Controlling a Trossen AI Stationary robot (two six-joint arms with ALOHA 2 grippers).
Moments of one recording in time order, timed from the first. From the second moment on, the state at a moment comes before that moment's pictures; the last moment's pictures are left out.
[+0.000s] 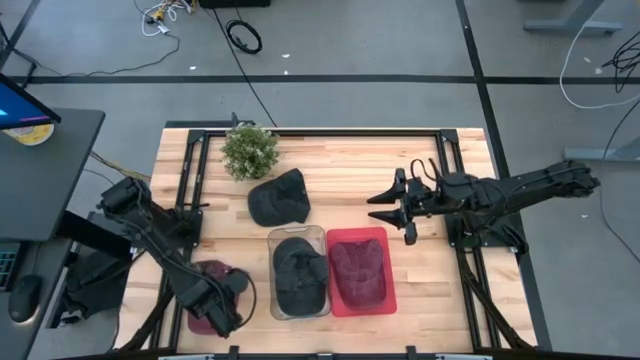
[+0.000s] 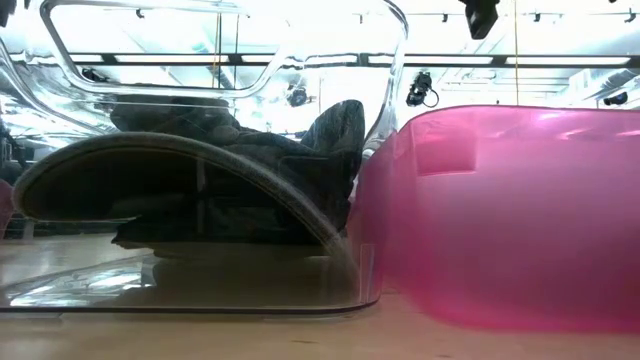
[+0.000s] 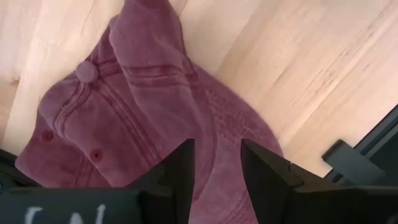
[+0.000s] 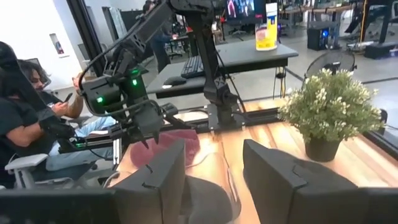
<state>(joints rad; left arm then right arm) -0.88 1.62 1.15 -1.03 -0.01 -1.41 0.18 0.90 0.69 0.14 0.12 0.19</state>
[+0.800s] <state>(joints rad) -0.94 1.77 1.16 -1.03 -0.01 -1.39 0.18 0.94 0.69 0.17 0.12 0.21</state>
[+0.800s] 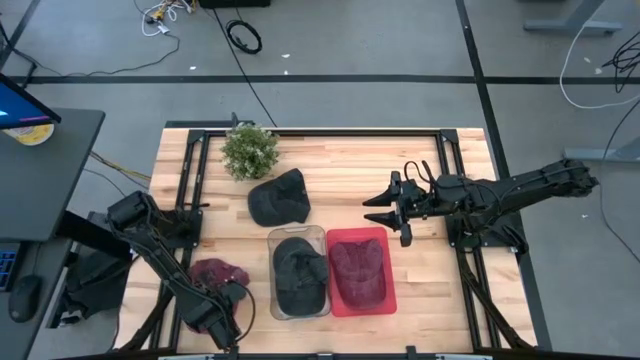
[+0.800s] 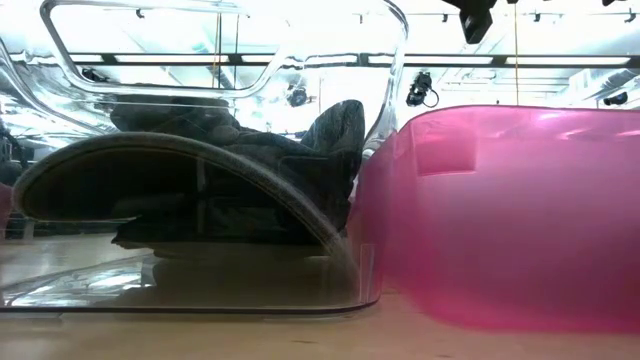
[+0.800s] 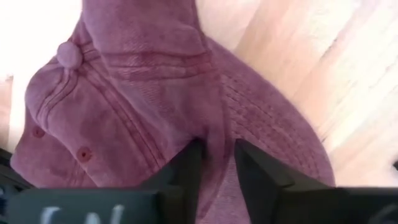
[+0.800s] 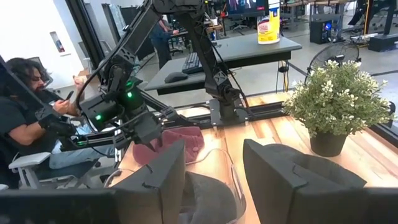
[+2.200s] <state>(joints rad) -0.82 1.76 1.68 -1.57 -0.62 -0.96 0.22 1.05 0.69 0.32 0.04 0.06</state>
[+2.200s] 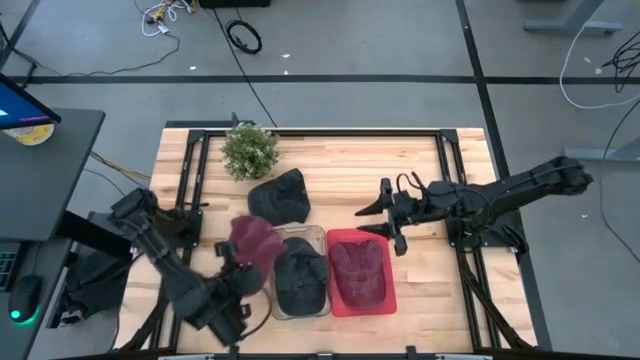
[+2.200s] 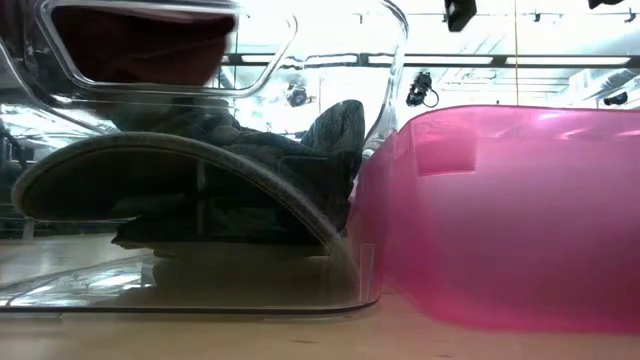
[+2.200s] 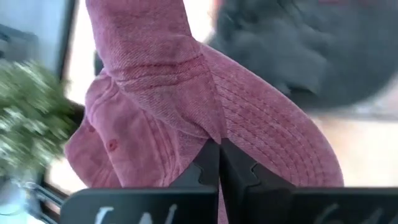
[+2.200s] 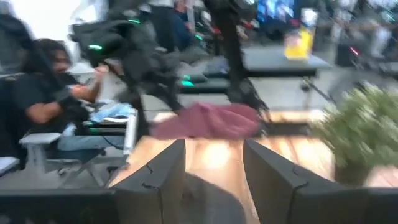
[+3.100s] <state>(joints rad) -0.62 1.80 1.68 -1.15 -0.77 -0.41 0.49 1.54 1.24 0.04 0.40 -0.32</state>
